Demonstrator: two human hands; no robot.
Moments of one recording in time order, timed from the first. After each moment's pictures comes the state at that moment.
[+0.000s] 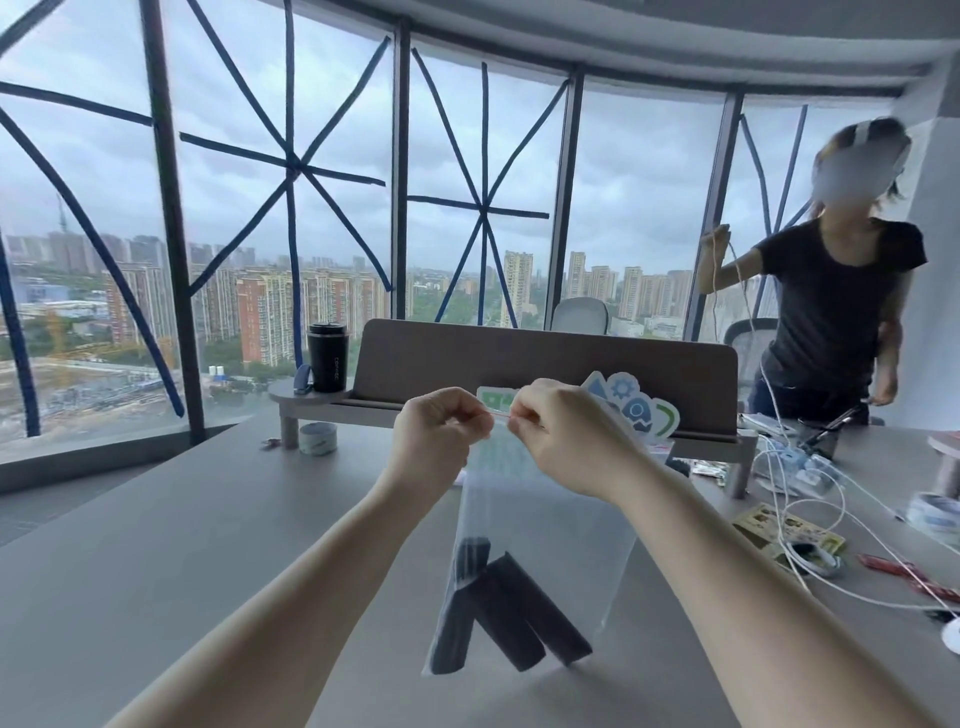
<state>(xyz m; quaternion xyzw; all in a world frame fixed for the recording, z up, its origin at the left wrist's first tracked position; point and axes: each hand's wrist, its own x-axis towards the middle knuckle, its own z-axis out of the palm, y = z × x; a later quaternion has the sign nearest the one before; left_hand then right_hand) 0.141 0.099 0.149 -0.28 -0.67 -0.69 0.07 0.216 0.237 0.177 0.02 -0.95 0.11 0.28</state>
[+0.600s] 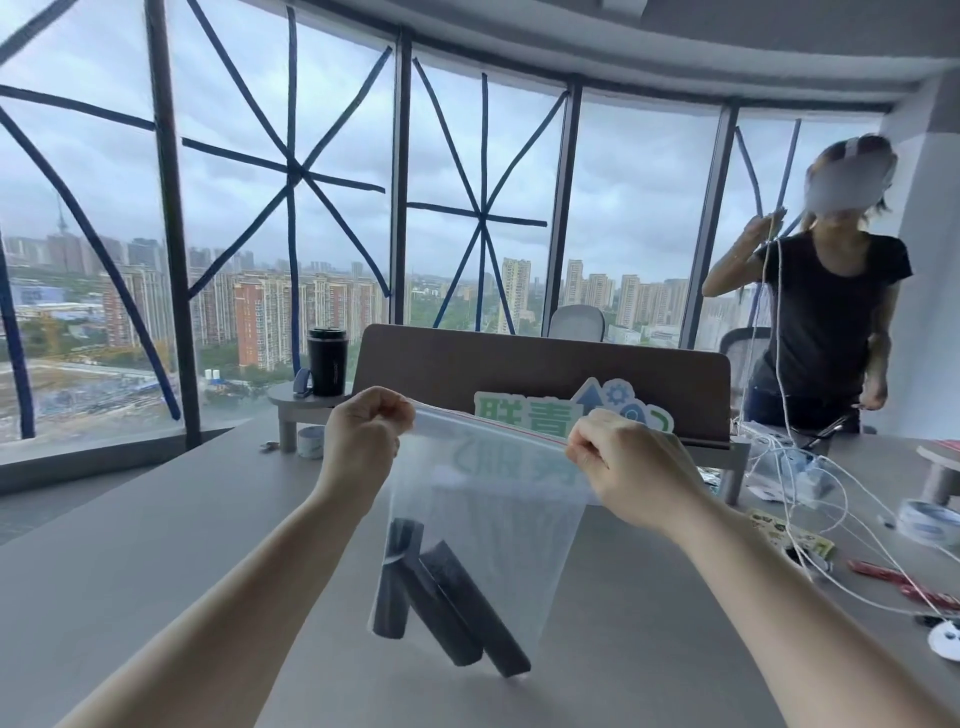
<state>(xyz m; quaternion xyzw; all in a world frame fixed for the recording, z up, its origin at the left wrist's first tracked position) 0.105 0.059 0.137 -0.19 -0.63 -0.74 0.13 0.251 0.277 0.158 -0.03 -0.96 0.04 0.28</state>
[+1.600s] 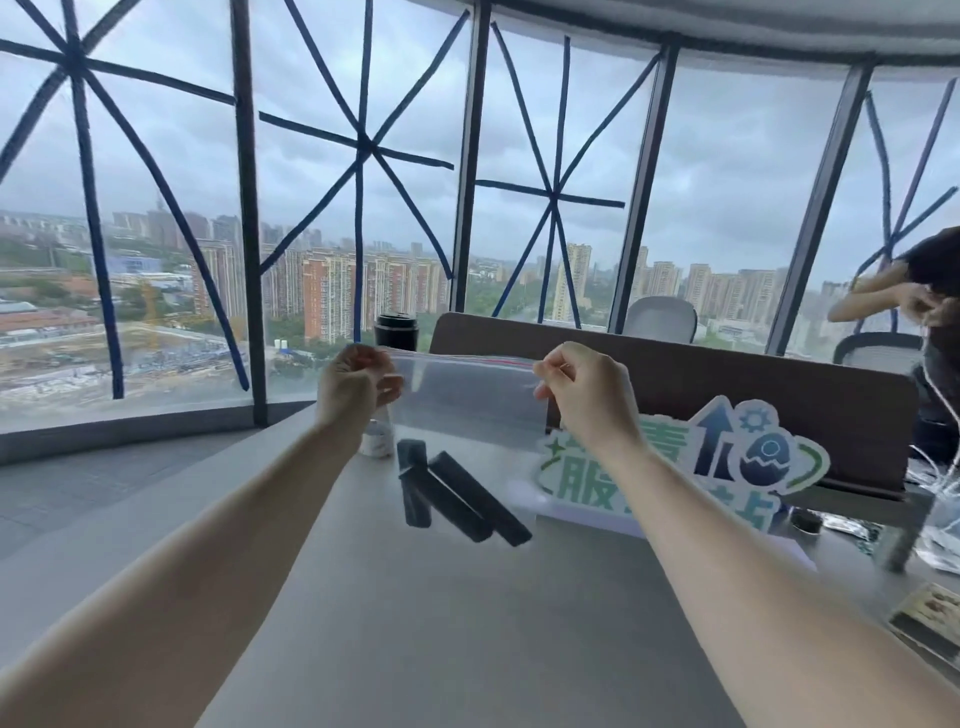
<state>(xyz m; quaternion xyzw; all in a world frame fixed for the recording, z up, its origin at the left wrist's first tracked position) -0.085 -0.002 0.143 -0.11 -0.61 -0.78 0.11 0.013 0.224 0.169 -0.01 -0.87 0.31 0.38</state>
